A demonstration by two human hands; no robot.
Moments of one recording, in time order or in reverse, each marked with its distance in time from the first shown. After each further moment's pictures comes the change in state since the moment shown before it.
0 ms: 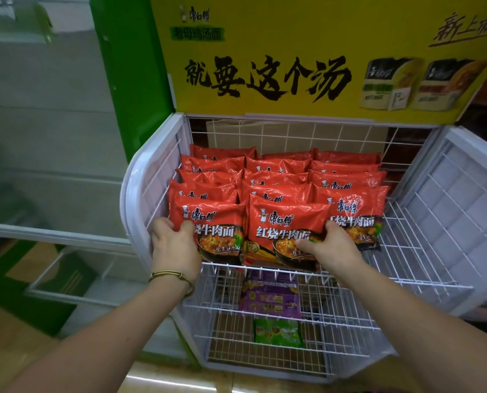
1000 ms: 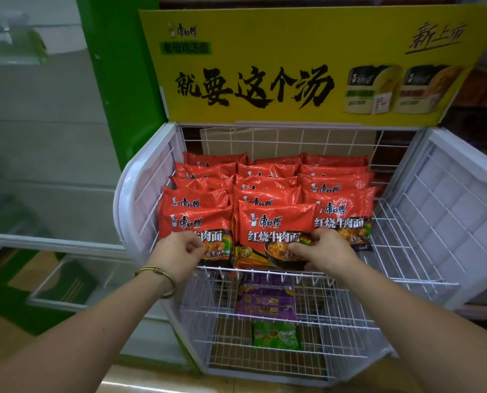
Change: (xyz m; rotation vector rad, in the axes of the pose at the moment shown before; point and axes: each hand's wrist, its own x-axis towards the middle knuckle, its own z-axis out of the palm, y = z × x) left_hand 0.002 0.007 -0.020 -0.122 -0.298 0.115; right_hand -0.003 0.003 -0.016 -0.011 -0.115 0.012
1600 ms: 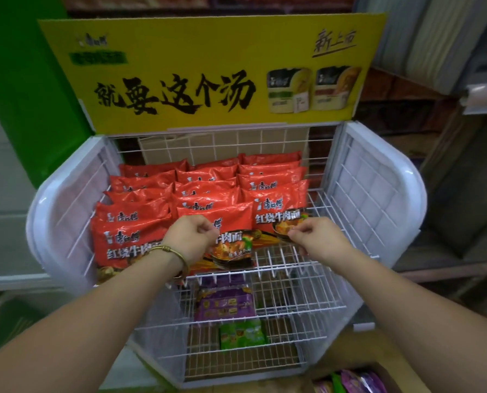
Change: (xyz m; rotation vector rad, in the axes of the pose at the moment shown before) left_hand 0.011 0.118 0.046 -0.200 -0.195 0.113; right_hand -0.018 0.051 -0.078 0.026 0.176 0.031
